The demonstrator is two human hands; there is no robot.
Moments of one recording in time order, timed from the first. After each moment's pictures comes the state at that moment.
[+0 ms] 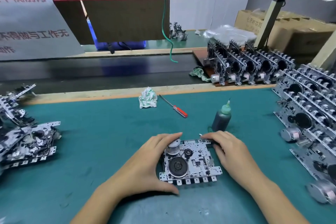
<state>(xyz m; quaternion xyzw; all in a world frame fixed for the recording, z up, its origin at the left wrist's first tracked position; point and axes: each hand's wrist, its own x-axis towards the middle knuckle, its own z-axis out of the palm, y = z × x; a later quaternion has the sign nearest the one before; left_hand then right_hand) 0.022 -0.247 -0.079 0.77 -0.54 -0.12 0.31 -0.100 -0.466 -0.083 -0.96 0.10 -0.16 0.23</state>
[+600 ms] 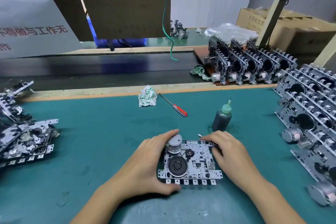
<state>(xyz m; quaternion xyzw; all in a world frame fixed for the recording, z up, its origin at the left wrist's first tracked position) 0.015 -0.250 -0.075 0.80 -0.51 -0.10 0.30 -0.099 -0.460 -0.078 -0.96 0.11 -0.14 0.23</state>
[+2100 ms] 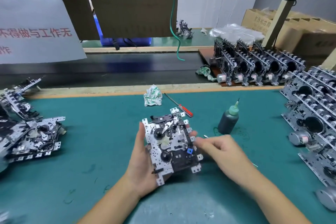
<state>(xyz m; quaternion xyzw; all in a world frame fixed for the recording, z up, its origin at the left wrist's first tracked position) 0.011 -0.262 -0.072 0.24 -0.13 -0.54 0.80 -0.085 -0.425 -0.048 -0.83 0.10 -0.09 0.54</state>
